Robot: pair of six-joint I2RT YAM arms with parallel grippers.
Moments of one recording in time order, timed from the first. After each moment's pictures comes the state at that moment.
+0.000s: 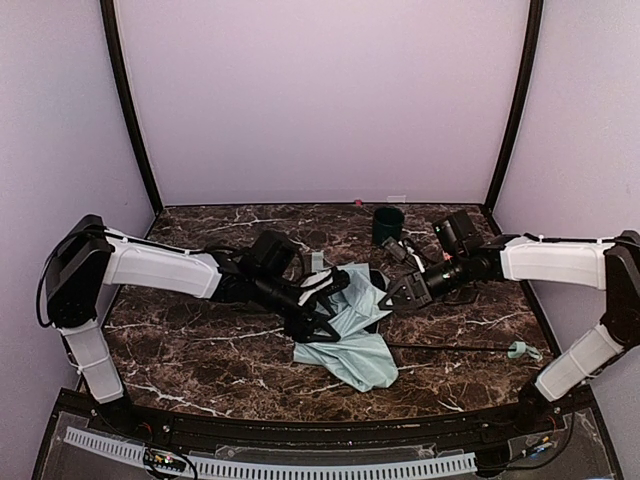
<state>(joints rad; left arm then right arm) -0.87 1.79 1.10 -0.08 0.64 0.26 0.54 1.46 0.87 -0.32 -0.94 0.12</state>
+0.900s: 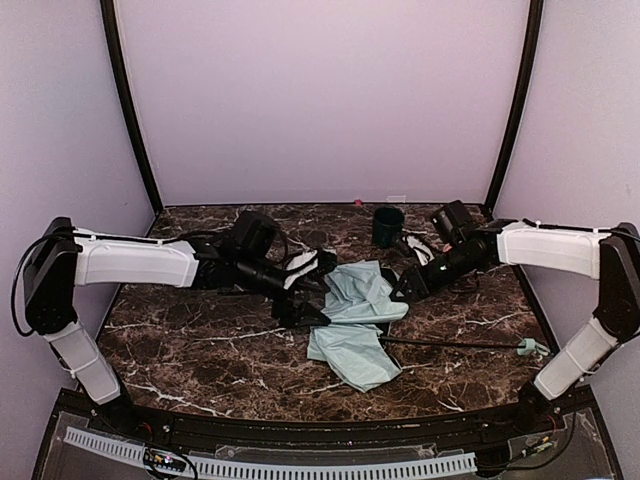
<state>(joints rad) -0.81 1.67 1.09 -0.12 0.64 0.43 0.51 1.55 0.99 -0.52 -0.55 0.07</state>
